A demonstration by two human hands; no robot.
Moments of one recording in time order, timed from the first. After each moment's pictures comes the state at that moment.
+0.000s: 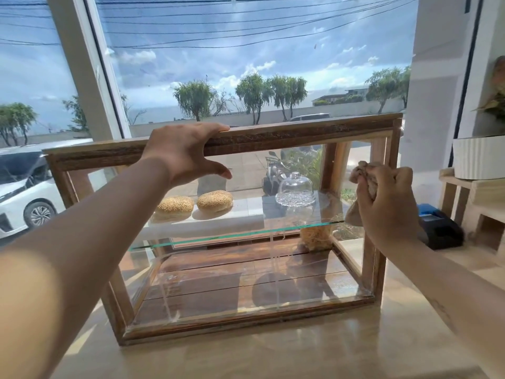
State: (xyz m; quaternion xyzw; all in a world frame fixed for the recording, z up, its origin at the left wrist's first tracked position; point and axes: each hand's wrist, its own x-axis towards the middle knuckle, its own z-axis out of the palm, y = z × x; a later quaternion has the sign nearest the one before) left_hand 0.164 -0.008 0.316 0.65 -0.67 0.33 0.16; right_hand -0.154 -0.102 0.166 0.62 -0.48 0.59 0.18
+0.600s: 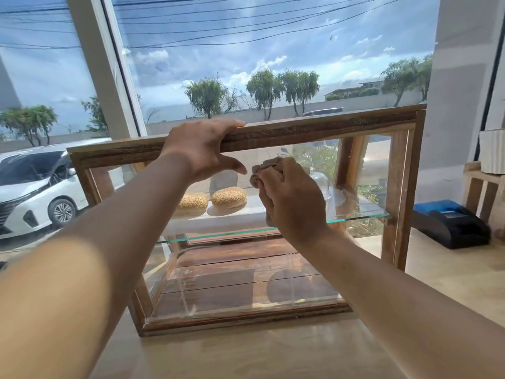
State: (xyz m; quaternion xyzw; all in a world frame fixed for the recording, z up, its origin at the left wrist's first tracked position) left_hand 0.164 -0.010 0.317 0.64 -0.68 0.30 0.16; right_hand -0.005 -0.063 0.189 0.74 -0.29 0.55 0.26
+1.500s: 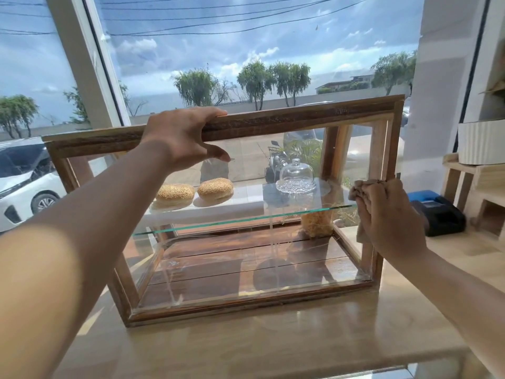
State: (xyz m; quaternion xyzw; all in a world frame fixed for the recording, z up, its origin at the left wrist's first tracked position) left_hand 0.161 -0.008 0.316 0.65 -0.68 0.30 0.18; right_hand -0.179 -0.102 0.113 0.69 -0.47 0.47 0.29
